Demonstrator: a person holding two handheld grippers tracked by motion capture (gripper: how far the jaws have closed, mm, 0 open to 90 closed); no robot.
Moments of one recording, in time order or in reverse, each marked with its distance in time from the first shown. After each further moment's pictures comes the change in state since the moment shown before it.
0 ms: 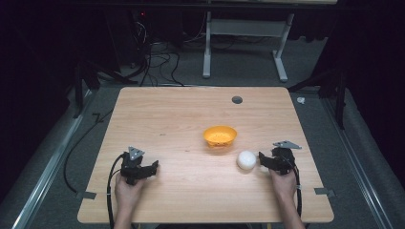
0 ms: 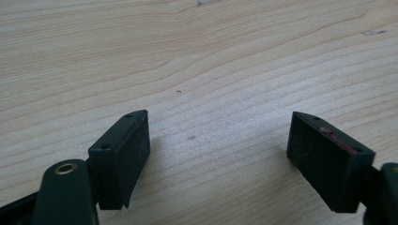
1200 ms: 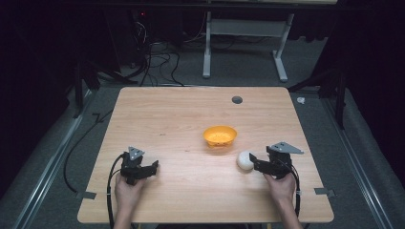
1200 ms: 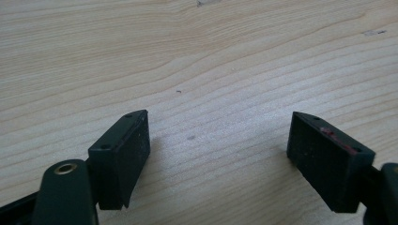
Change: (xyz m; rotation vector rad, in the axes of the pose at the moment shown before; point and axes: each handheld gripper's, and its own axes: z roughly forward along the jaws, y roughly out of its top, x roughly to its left) left arm 0.000 0.000 0.000 0.000 0.000 0.000; right arm 0.035 0.011 -0.046 -0.130 0.200 -0.086
